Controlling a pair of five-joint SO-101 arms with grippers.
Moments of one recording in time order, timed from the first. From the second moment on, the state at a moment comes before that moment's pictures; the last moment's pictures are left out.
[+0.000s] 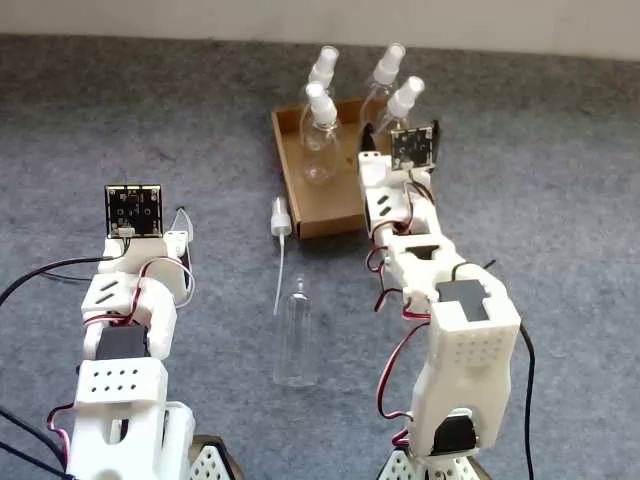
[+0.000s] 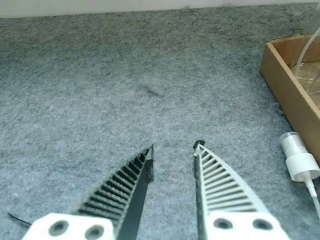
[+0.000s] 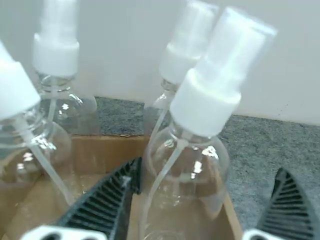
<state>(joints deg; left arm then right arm) -11.0 -60.8 77.2 19.6 0.3 -10.9 26.6 29.1 -42.3 4.5</state>
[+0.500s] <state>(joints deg) -11.0 -60.8 77.2 19.6 0.3 -10.9 13.2 29.1 -26.9 4.5</state>
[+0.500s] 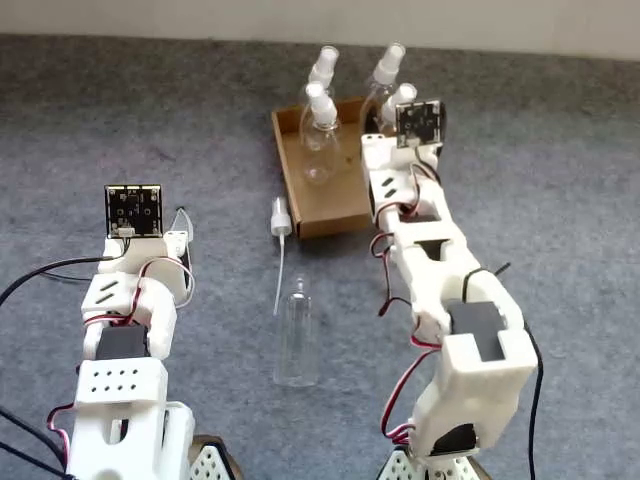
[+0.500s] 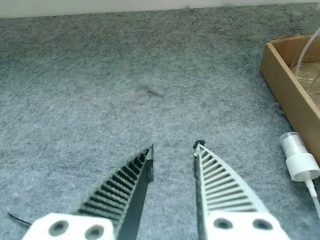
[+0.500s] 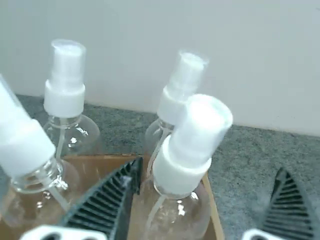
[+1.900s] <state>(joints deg) -11.0 -60.8 77.2 19.6 0.3 -48.2 -22.9 48.1 53.3 -20.7</state>
